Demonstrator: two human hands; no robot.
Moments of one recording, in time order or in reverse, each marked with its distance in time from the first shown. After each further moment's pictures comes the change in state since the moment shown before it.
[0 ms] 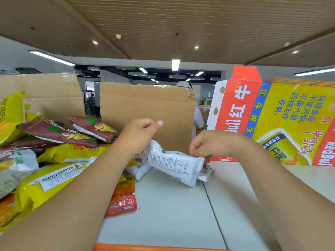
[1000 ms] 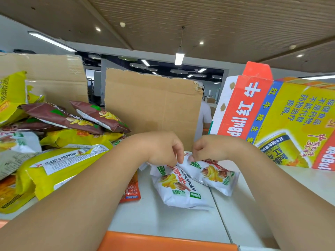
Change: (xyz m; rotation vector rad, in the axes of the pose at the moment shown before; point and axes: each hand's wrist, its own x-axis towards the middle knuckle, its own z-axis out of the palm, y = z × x) left_hand -0.021 0.028 0.015 0.463 -0.677 0.124; right_hand 0.015 0.004 0.018 -0.341 0.016 0.151
